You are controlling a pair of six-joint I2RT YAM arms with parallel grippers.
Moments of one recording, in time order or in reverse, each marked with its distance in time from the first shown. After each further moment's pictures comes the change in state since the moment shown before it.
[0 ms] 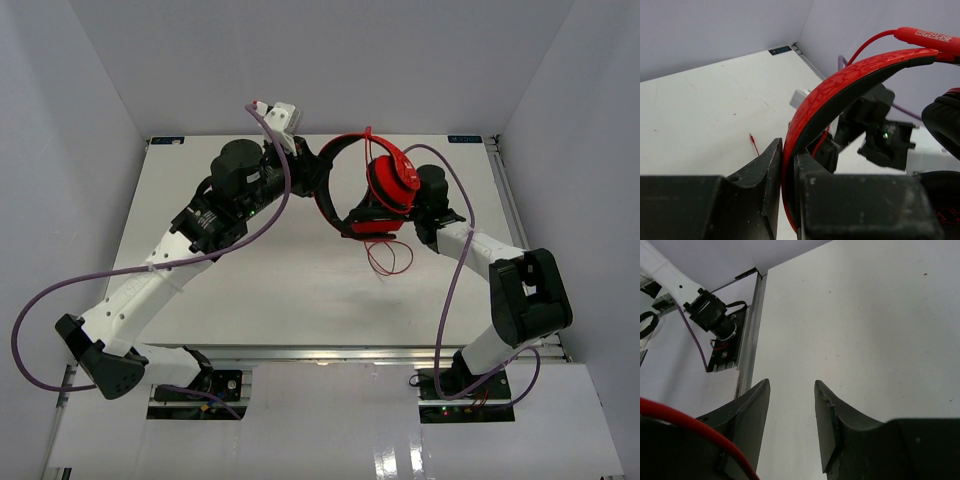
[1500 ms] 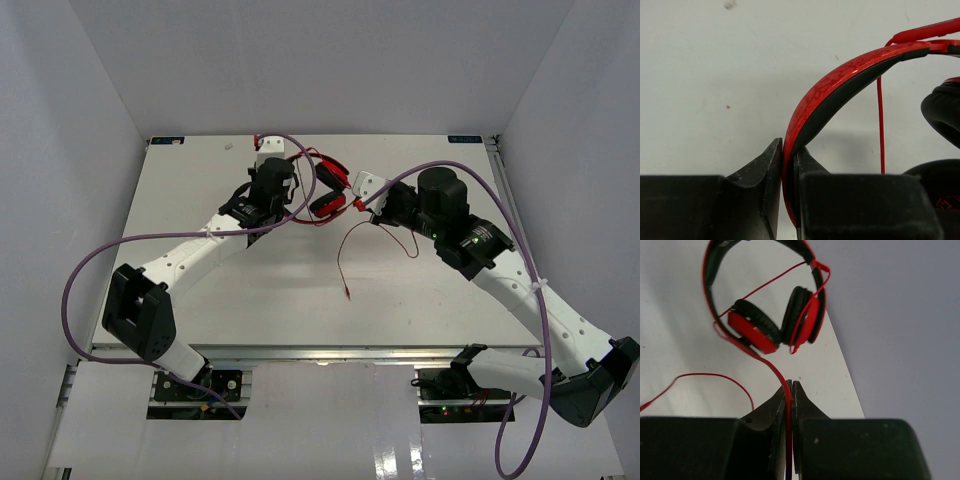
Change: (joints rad) left arm 0.137 0.243 -0.211 0.041 -0.700 0.009; right arm 0.324 -0.464 0.227 -0.778 1.060 -0.945
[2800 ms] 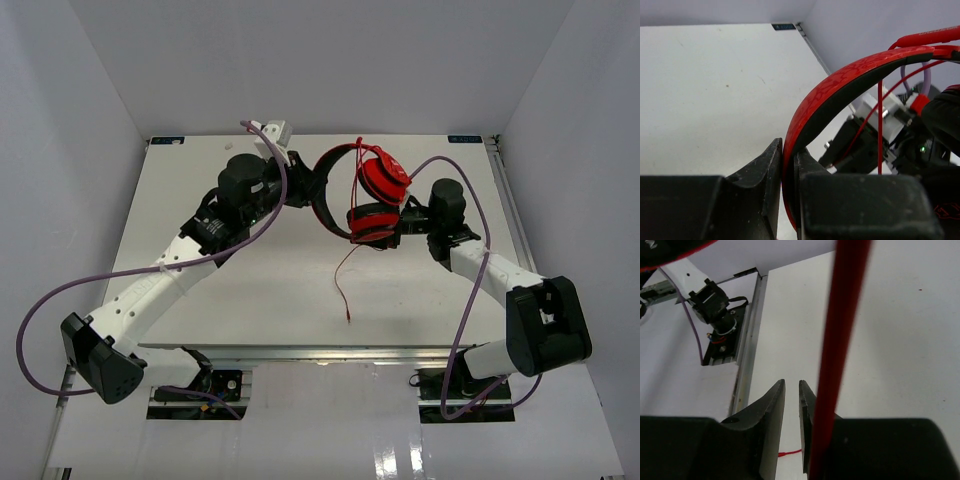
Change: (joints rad) left arm -0.080 -0.259 0.034 0.047 0.703 -0.190; right arm -0.341 0.286 -0.404 0.876 -1.074 0.923
